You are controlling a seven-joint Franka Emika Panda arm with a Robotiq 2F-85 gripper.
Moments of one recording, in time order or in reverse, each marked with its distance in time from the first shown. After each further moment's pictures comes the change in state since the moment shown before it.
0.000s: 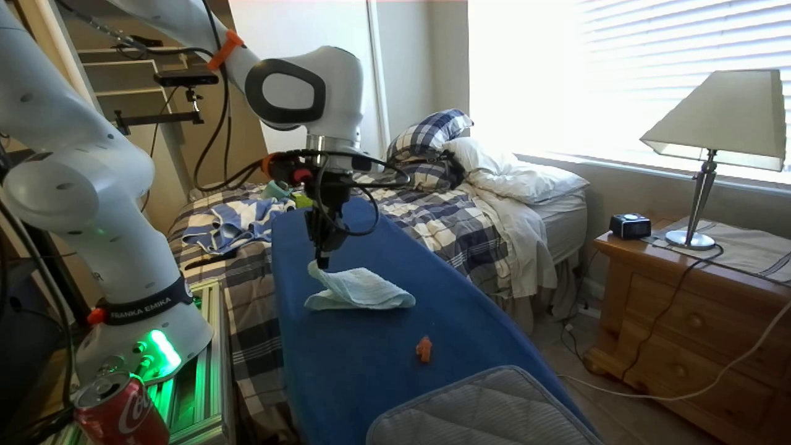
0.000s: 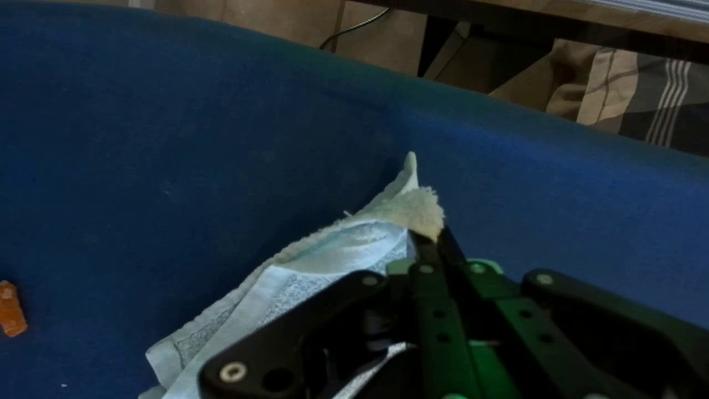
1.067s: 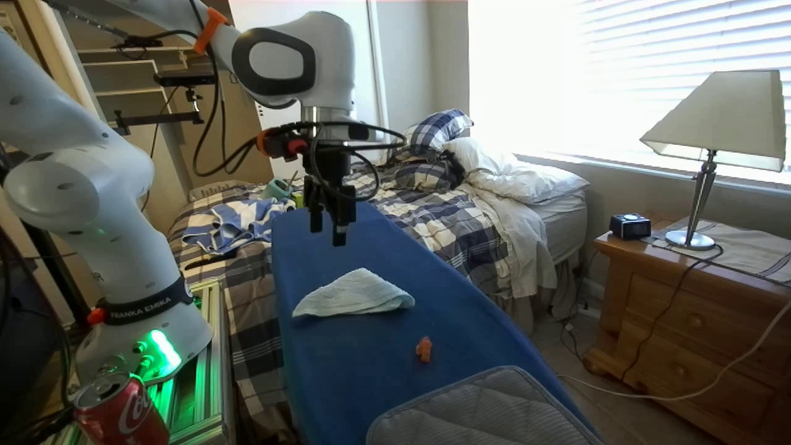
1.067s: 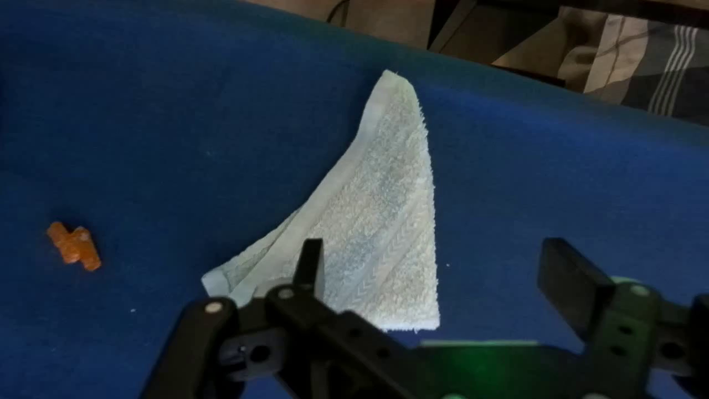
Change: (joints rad) arm 0.007 -0.116 -0.004 0.027 0.004 -0.051 0.000
